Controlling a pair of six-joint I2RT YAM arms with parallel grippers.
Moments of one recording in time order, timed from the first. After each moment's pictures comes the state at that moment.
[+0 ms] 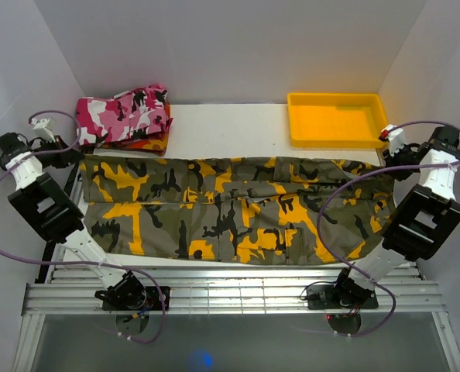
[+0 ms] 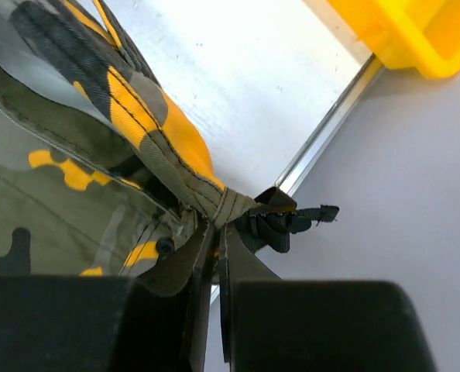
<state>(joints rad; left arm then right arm) 0.72 2.05 1.72 -0.60 0.97 0.44 -0.55 1.71 1.42 -0.82 -0.57 -1.19</state>
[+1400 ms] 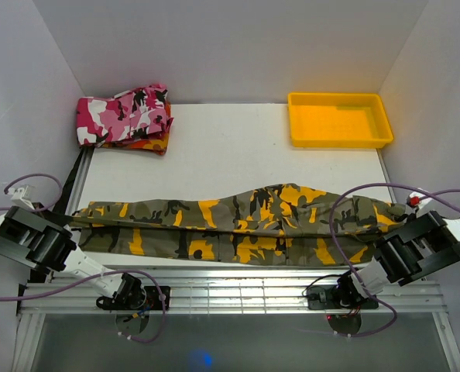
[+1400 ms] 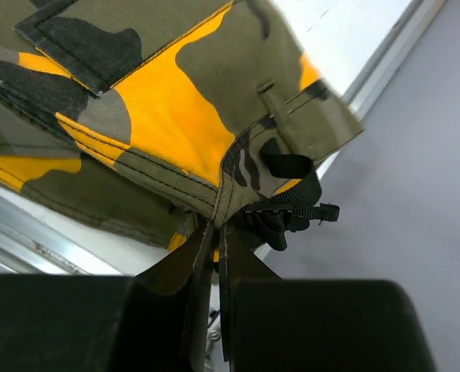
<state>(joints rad) 1.24 1.85 1.34 -1.36 1.10 1.42 -1.17 1.49 1.12 -1.27 -0.81 -1.94</state>
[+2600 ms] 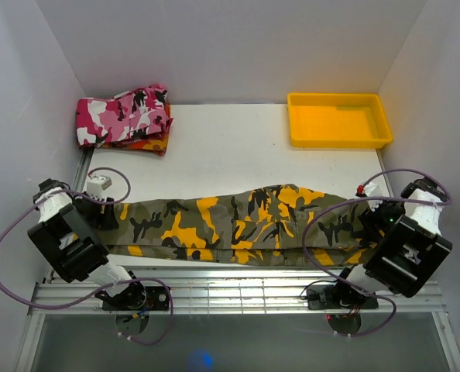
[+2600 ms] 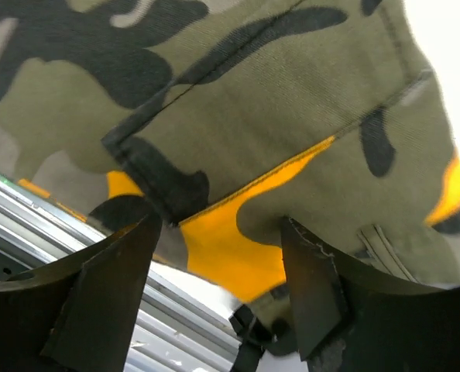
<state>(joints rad) 0.73 1.51 0.97 -0.92 0.61 1.07 -0.67 1.33 0.89 -1.05 -0.43 -1.47</state>
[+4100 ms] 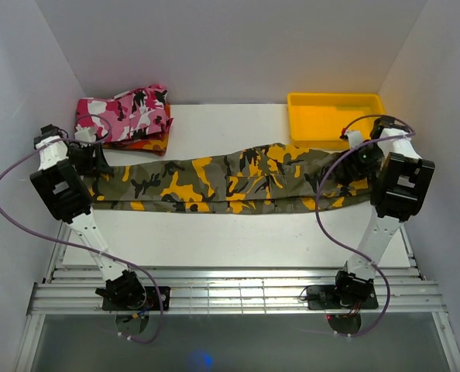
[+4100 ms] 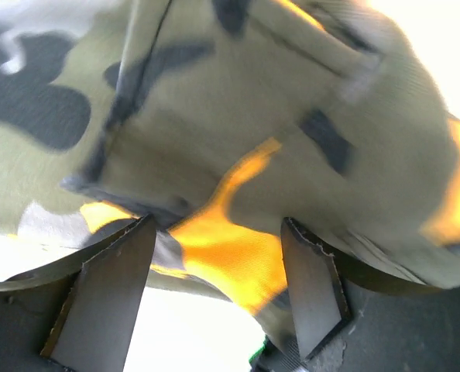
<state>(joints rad) 0.54 2.33 1.98 -1.00 0.57 0.48 -0.26 2.12 1.67 -0.97 -0.27 -0.76</state>
